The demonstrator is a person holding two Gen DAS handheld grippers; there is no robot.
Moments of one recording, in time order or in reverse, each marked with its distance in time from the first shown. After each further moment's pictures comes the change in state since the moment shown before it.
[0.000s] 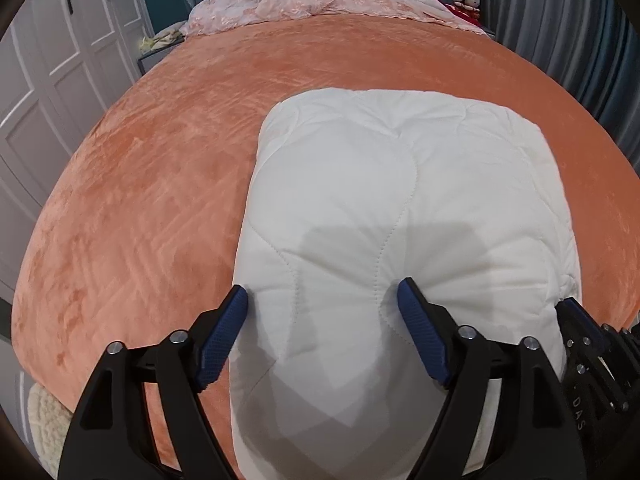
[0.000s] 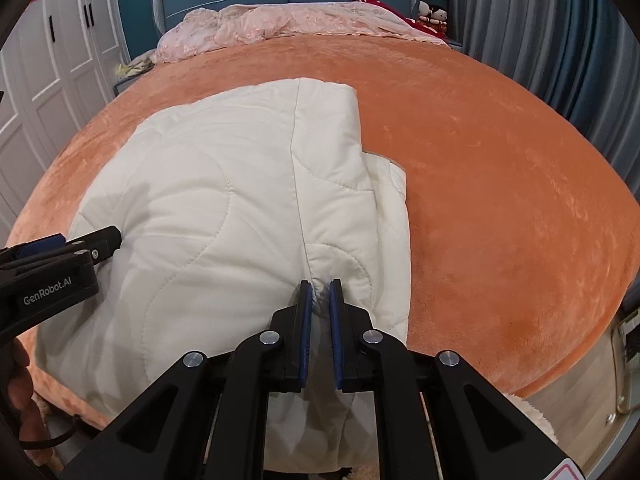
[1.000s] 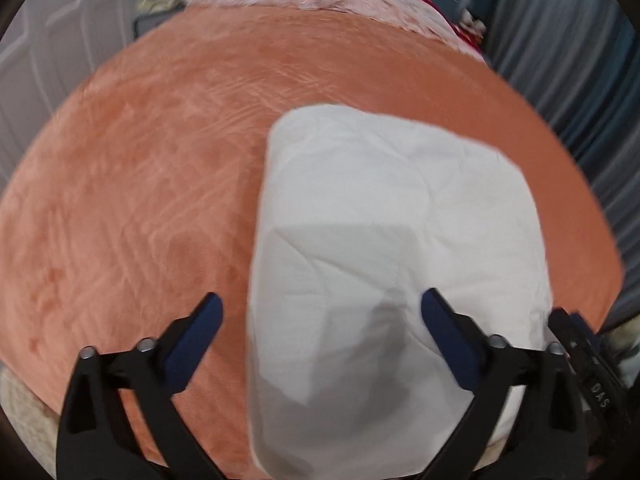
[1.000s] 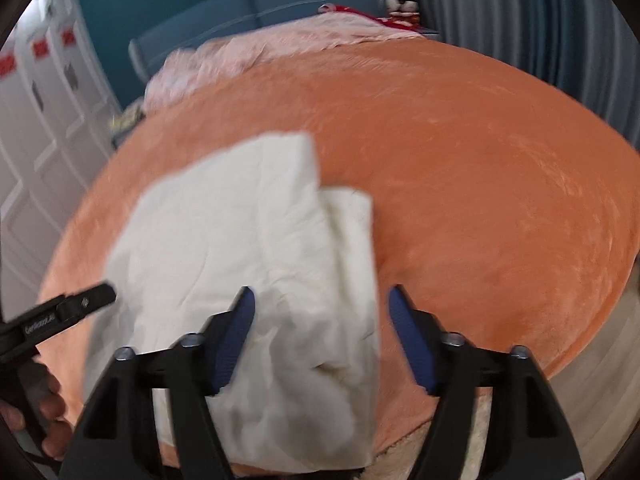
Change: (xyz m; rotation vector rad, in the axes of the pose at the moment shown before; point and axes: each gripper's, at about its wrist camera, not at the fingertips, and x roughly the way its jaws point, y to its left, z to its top) left arm -0.002 0.055 0.016 -0.184 0.050 -0.203; right arm -0.026 -0.044 0.022 0.217 -0.044 0.104
